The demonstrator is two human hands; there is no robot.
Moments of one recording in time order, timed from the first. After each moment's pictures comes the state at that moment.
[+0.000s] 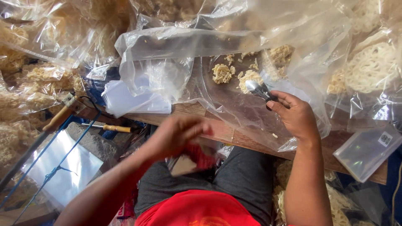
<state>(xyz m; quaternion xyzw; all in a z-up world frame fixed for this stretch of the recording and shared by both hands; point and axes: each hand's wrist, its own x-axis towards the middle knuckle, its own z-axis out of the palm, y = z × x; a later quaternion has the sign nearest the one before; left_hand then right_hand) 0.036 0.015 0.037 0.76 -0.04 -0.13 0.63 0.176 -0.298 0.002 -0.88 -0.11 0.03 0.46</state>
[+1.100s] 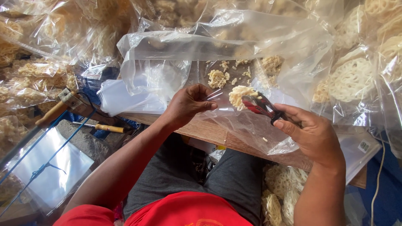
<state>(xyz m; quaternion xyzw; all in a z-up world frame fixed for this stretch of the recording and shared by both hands) 0.104 0.002 0.012 0.71 -0.03 0.00 0.71 0.118 -0.316 0.084 -0.87 -0.21 0.01 0.44</state>
